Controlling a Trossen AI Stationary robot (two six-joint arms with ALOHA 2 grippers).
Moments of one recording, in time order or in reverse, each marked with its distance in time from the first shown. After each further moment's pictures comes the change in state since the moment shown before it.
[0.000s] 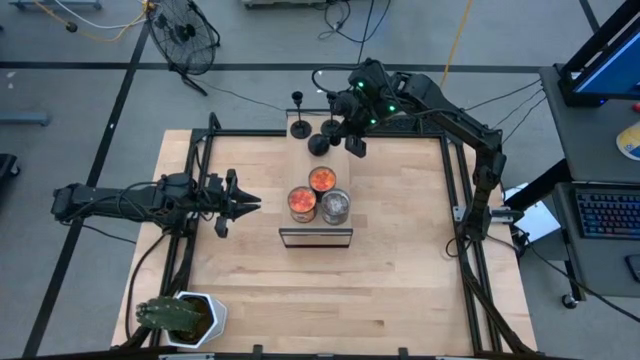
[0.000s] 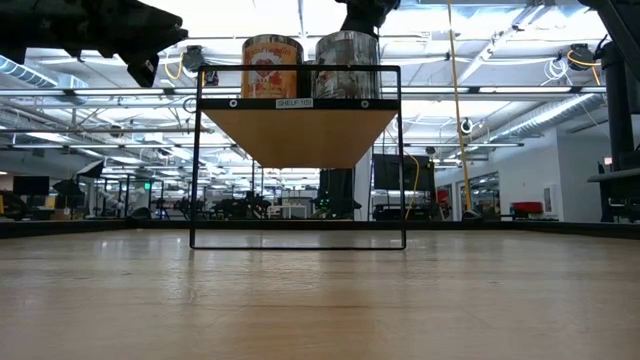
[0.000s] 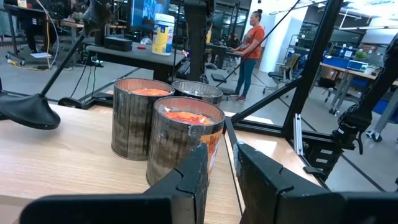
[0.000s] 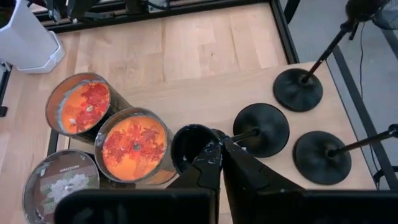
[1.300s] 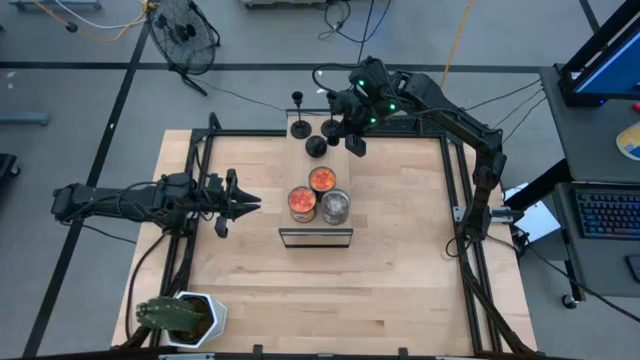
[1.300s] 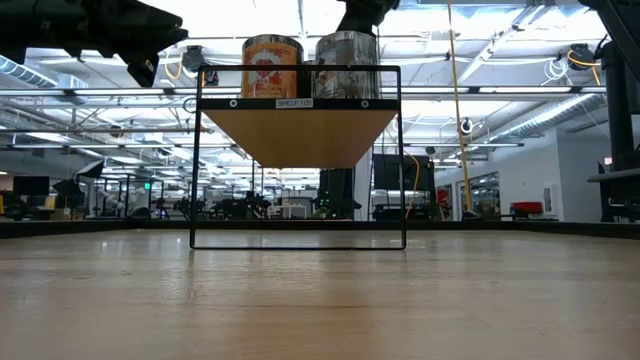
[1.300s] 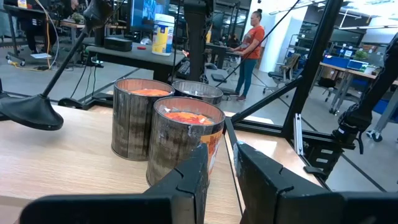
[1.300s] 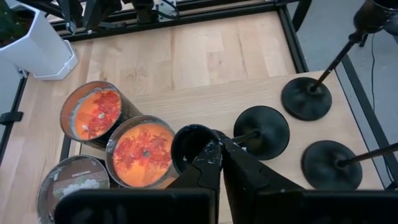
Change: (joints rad) left arm 0.000 0.000 0.000 0.000 0.000 0.003; right arm -0.007 0.000 0.000 0.021 -0.048 0.005
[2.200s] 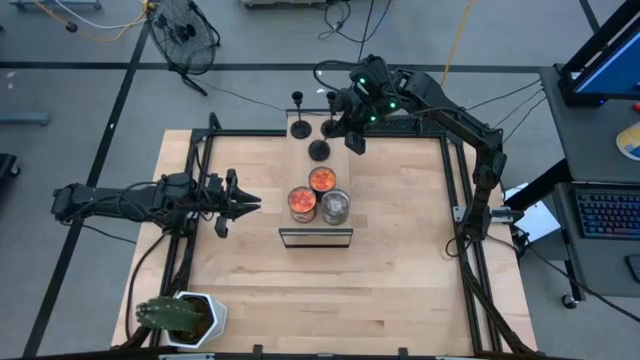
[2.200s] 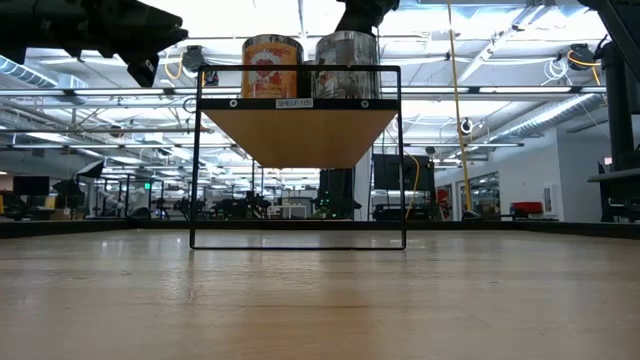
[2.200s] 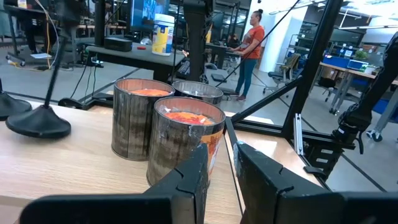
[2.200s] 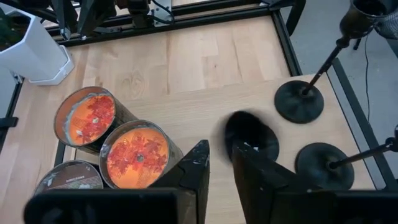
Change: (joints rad) left arm 0.000 0.000 0.000 0.000 0.000 0.000; right arm -0.011 0.000 0.000 0.016 0.004 0.004
